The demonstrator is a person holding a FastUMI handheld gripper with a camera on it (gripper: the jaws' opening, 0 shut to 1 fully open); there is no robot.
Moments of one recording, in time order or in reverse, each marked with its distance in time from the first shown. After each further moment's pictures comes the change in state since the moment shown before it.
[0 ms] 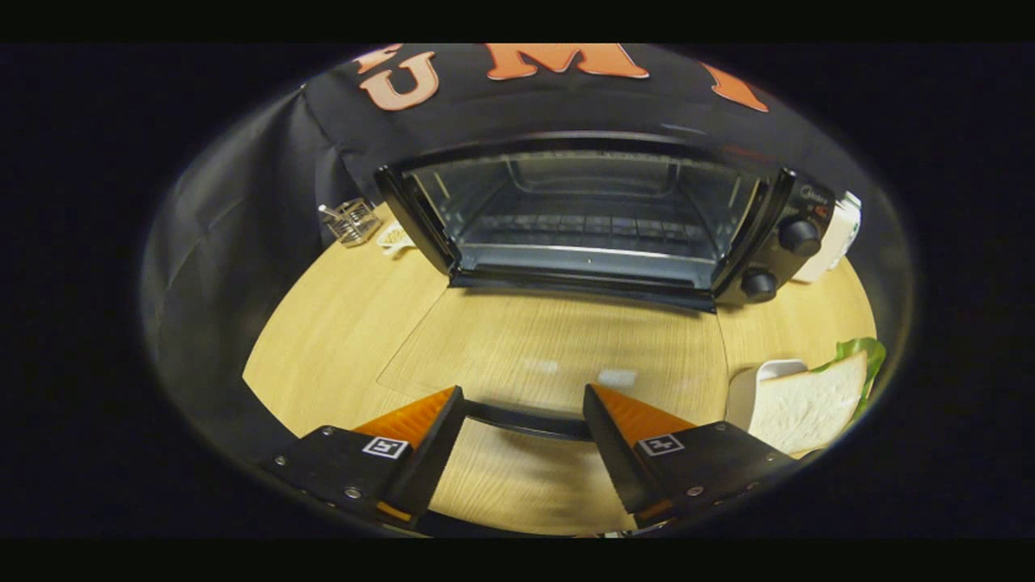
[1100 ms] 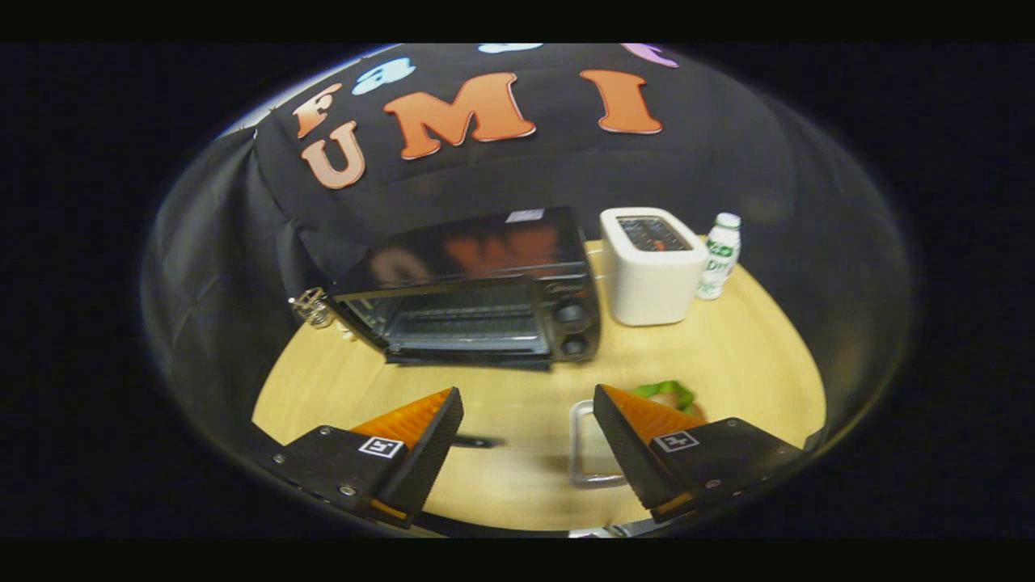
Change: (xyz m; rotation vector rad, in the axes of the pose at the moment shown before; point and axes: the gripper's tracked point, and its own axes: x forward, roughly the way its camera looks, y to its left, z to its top) arm -0.137 -0.151 0.074 0.125 -0.319 -0.178
